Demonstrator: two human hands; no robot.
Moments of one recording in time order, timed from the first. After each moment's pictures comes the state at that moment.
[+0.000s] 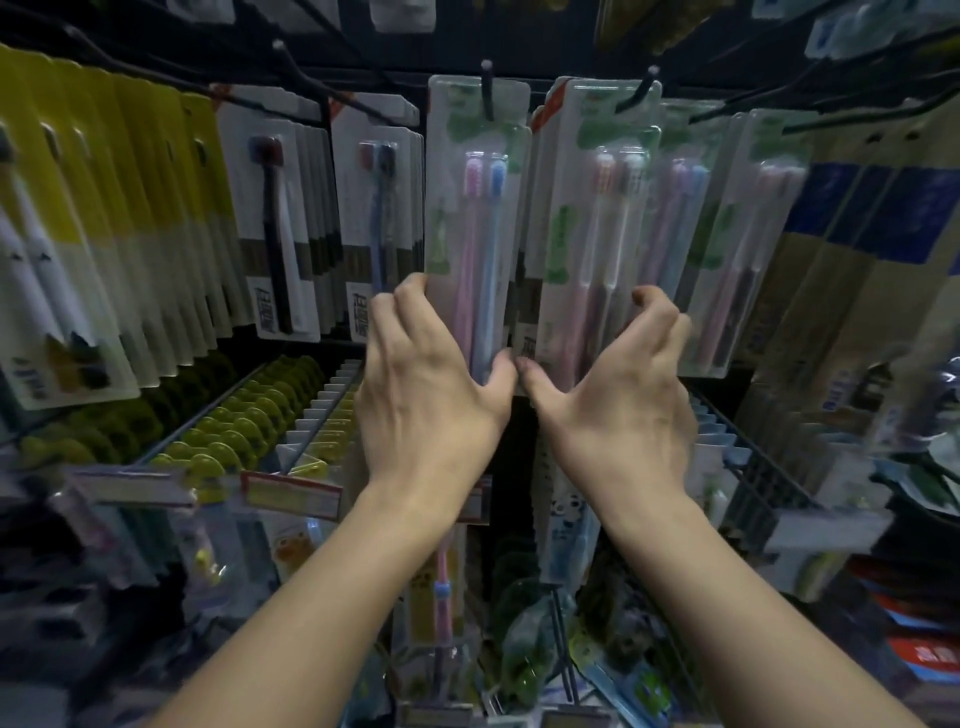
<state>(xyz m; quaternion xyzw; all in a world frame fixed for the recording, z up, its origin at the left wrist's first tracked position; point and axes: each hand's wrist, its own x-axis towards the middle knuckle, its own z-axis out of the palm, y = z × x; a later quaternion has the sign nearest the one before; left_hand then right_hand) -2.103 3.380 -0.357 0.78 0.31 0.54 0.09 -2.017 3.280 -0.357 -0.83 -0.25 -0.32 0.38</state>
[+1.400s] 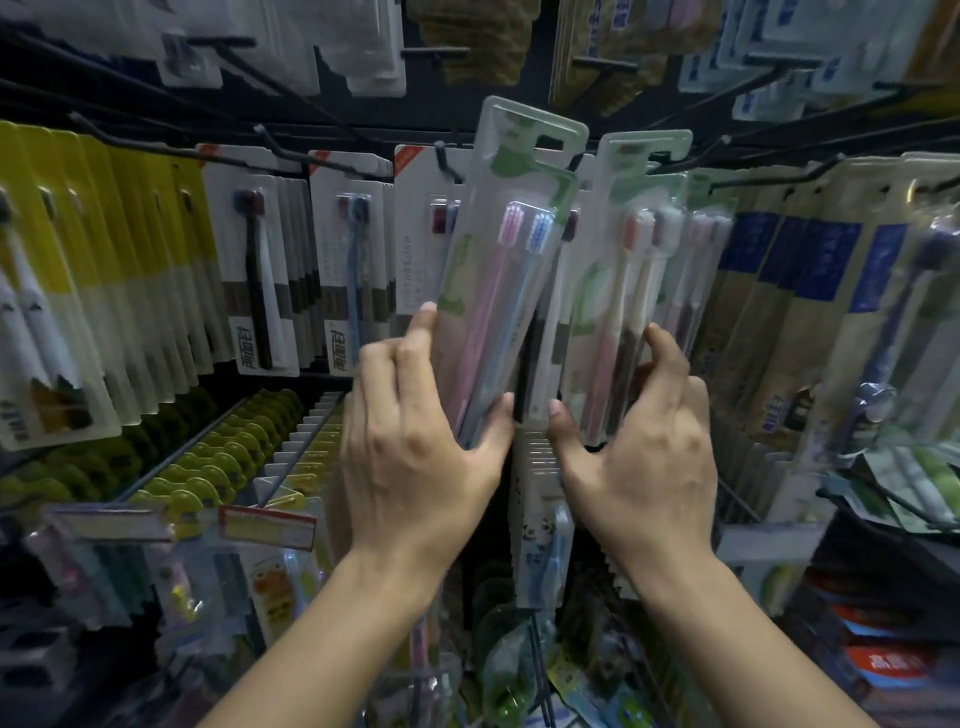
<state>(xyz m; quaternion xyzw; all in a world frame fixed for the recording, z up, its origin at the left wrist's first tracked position) -2.117 3.354 -0.363 0.76 0.21 0.61 0.07 -2.015 3.226 -0.361 -0.79 -0.29 -0.37 0.39</state>
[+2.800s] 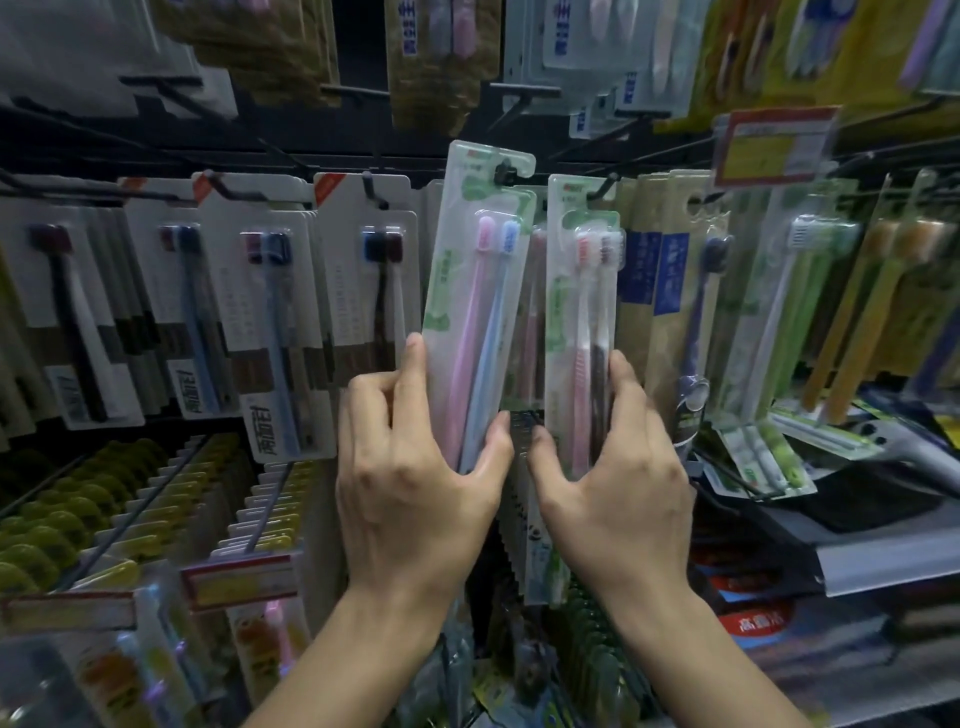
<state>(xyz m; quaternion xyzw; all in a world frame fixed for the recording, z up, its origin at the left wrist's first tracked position) -2.053 3.271 -0.360 0.76 0.16 0.62 0.11 -1.979 3.148 -0.368 -0.80 -0.22 -0.38 0.41</state>
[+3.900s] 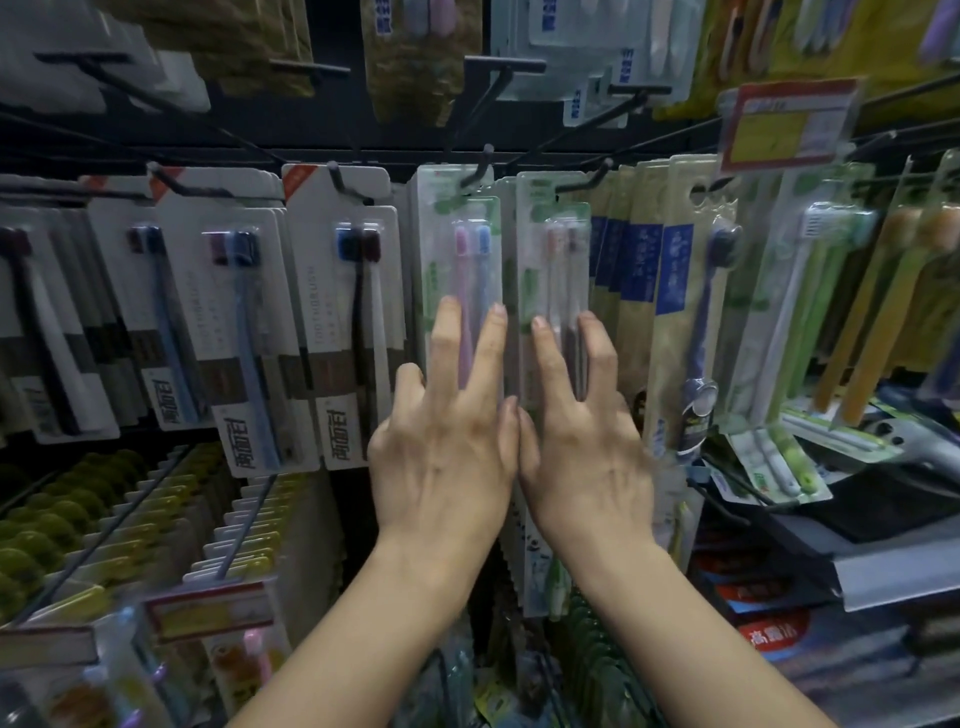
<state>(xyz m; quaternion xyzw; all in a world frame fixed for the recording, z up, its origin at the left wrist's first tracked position) -2.012 3.267 -0.346 0.86 0.18 0.48 -0.04 -1.942 3.178 -0.364 -0.84 -0.25 -0.39 0.27</state>
